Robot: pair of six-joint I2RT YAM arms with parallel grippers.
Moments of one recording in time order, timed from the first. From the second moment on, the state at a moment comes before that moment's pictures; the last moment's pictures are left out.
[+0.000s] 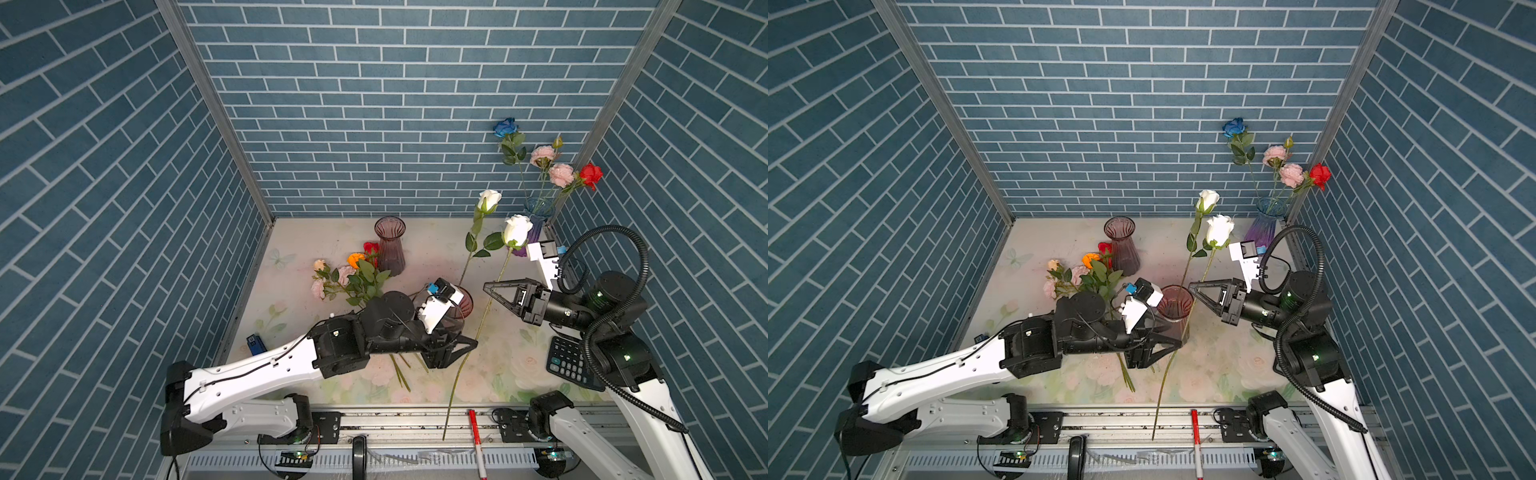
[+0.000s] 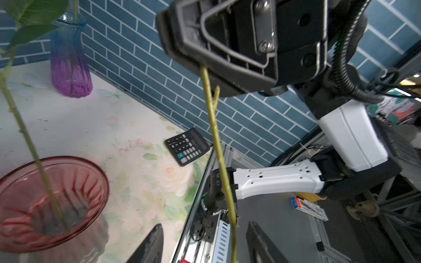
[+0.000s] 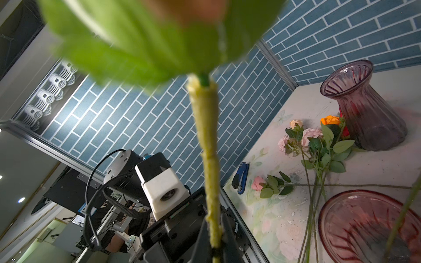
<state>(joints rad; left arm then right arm) -1.22 1.13 1.10 -0.26 0.17 -0.42 0.34 0.72 1.01 -0.32 -0.95 0.79</state>
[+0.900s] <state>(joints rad) -1.20 0.20 0.30 -0.40 -0.45 -0.72 0.34 1.07 1.49 -0.34 -0.39 0.31</state>
